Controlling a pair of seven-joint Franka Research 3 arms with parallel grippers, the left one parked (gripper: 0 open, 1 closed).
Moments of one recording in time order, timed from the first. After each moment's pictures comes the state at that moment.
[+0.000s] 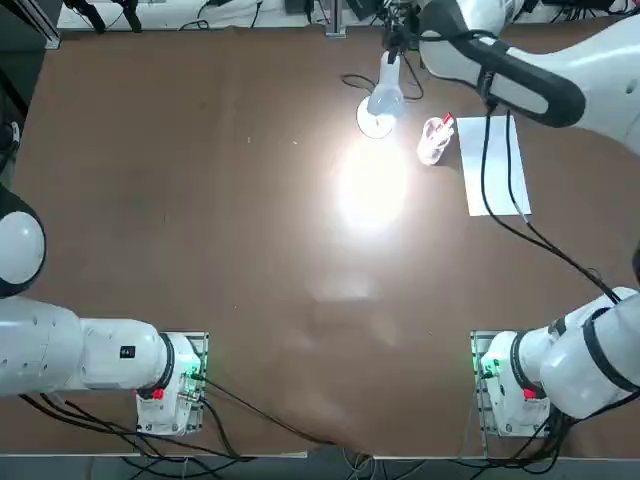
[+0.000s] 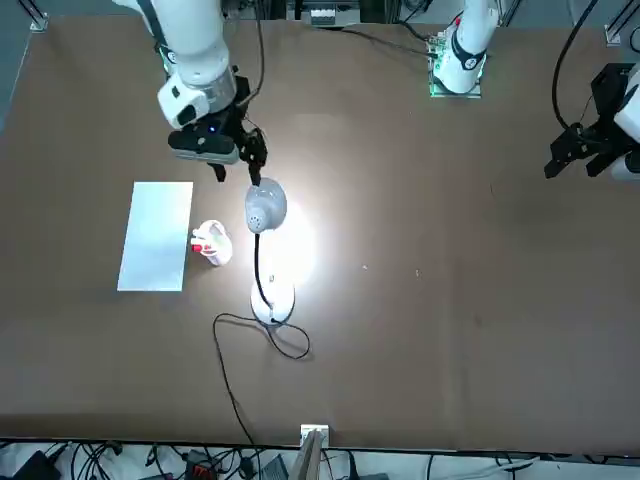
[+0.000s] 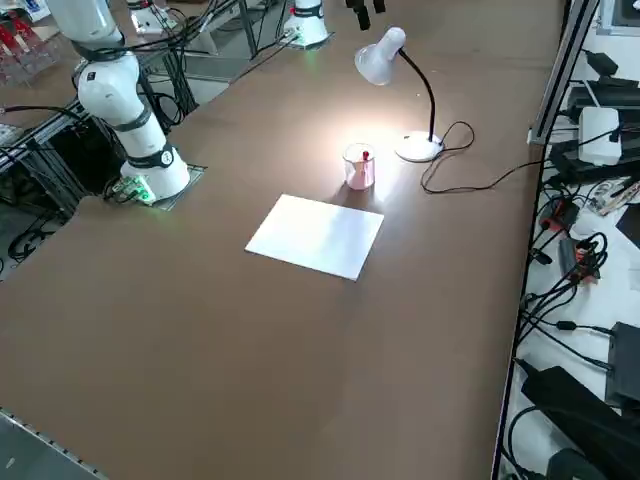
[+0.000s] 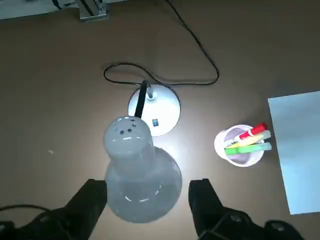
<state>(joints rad) 0.60 0.09 0.02 -1.77 -0.14 2.10 0.83</state>
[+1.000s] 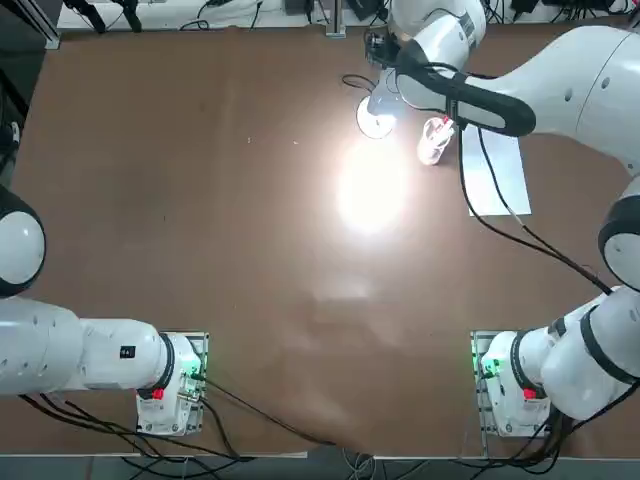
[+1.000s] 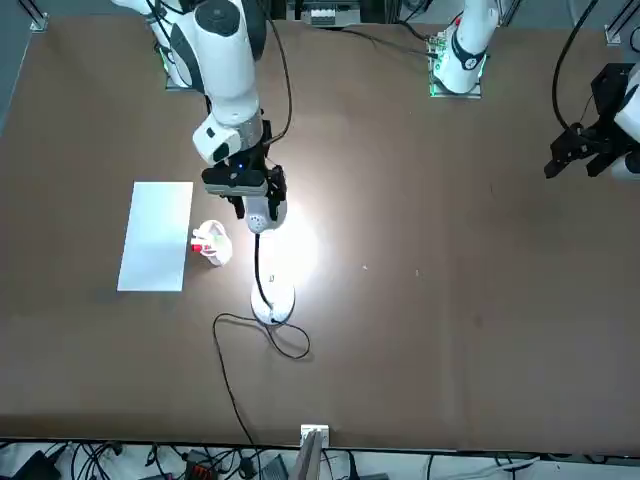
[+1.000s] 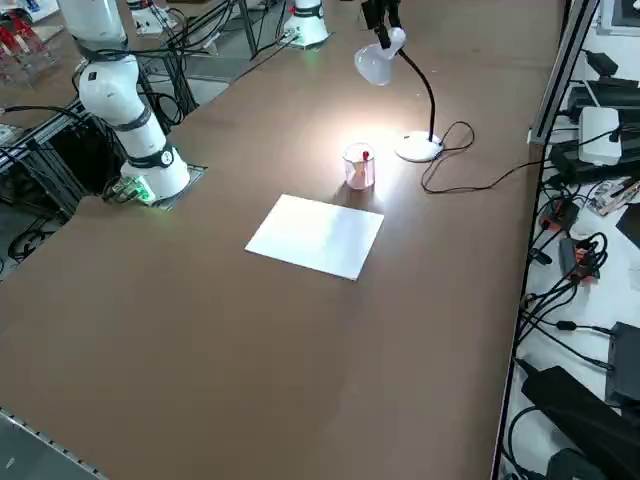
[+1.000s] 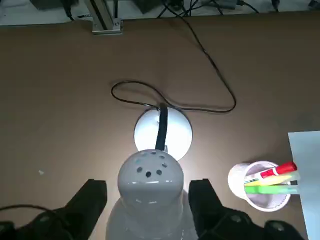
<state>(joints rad) 0.63 0.21 0.02 -1.77 -0.27 2.26 0.84</state>
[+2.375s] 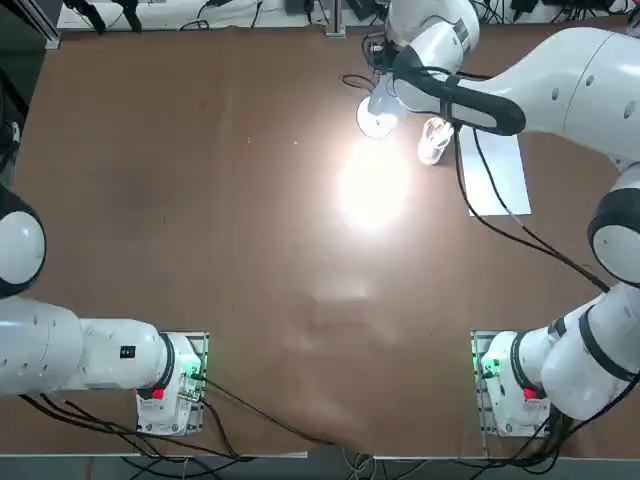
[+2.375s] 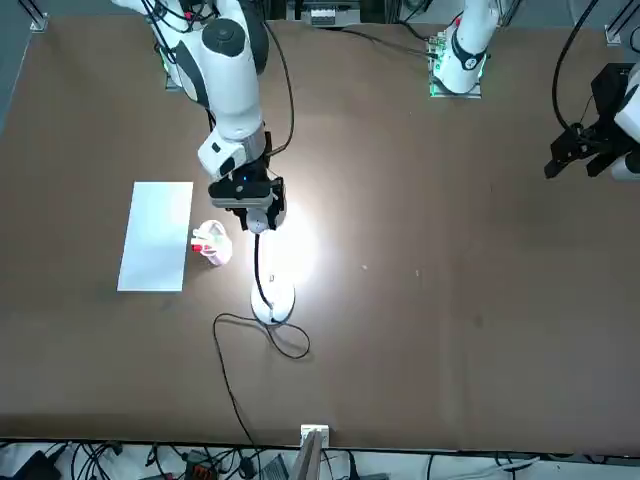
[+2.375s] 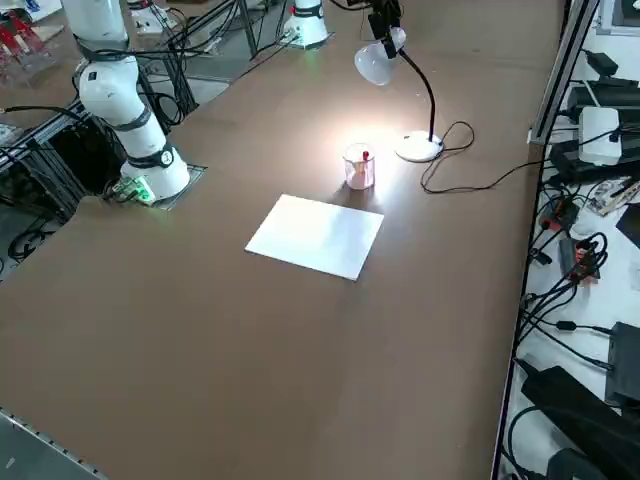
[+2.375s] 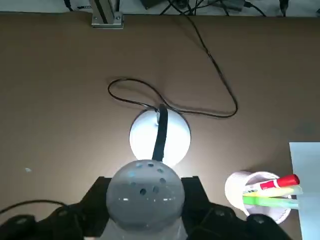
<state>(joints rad) 0.63 0.24 0.00 -1.76 -0.28 2.28 0.79</state>
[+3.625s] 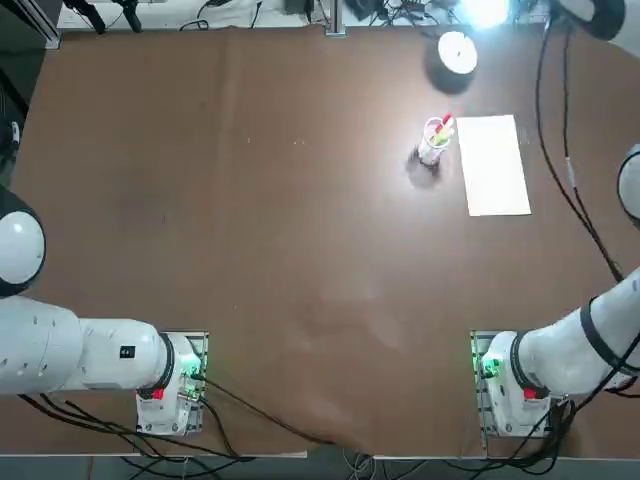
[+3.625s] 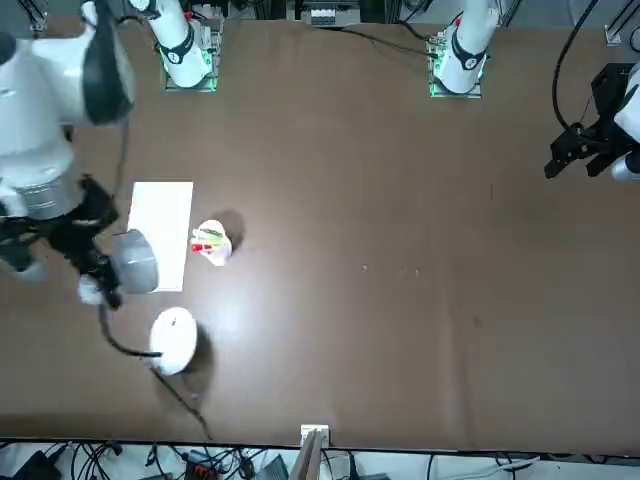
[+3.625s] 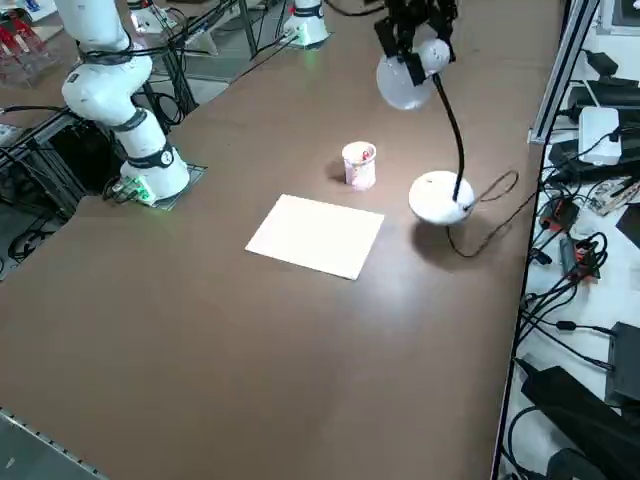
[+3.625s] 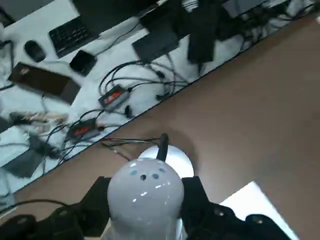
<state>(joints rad) 0.09 0.25 -0.03 -1.54 -0.25 2.24 0.81</state>
